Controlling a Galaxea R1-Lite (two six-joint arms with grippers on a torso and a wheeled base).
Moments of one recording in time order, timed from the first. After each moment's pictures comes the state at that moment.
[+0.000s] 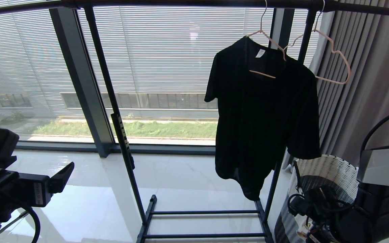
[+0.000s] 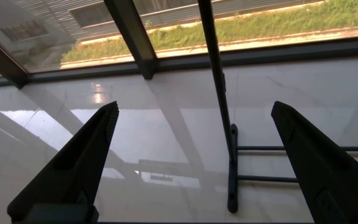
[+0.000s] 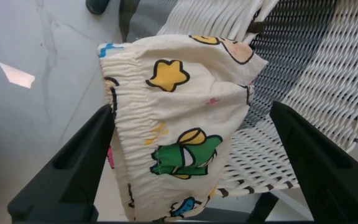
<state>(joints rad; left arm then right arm) -0.16 1.09 -0.36 -0.48 0.35 0.24 0.29 2.25 -0.45 -0.71 -0.35 -0.45</state>
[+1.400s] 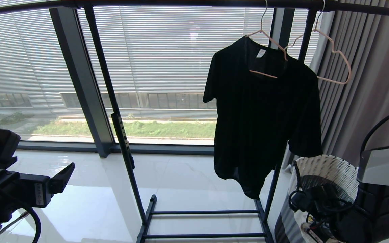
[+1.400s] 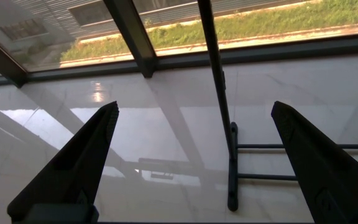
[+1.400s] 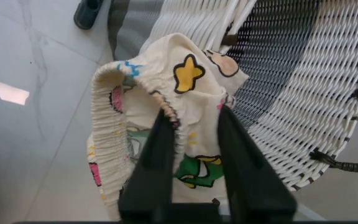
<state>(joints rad) -0.17 1.09 -0.36 -0.48 0.35 0.24 0.28 2.27 -0.45 -0.79 -0.37 -0.45</state>
